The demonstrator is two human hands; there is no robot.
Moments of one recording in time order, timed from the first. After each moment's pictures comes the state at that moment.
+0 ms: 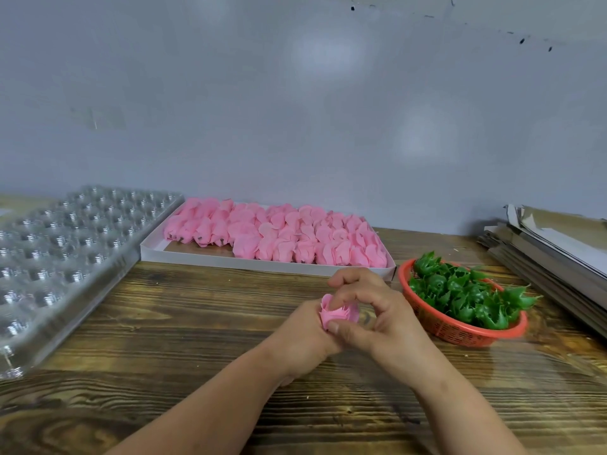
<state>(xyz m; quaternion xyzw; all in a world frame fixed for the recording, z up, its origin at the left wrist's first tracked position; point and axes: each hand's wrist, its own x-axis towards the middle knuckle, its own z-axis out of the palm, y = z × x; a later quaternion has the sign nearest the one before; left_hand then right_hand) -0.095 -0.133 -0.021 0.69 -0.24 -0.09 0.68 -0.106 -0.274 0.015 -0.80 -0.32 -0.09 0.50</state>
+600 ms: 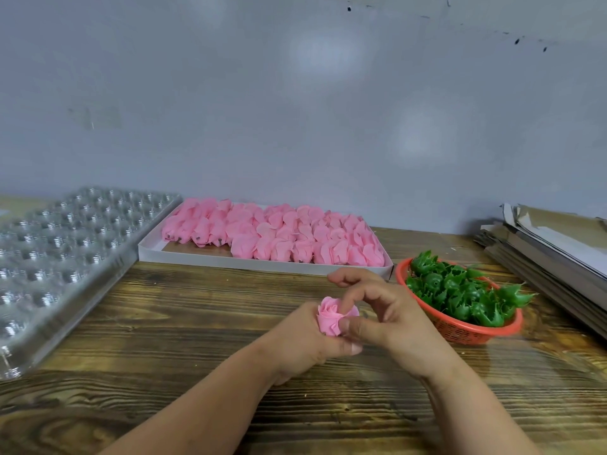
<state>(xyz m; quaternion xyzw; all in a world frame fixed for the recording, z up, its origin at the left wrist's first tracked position) -0.100 -0.131 -0.017 0.68 -0.23 -0.14 0.68 -0.093 -0.289 0.009 -0.76 -0.31 -0.02 0.57</state>
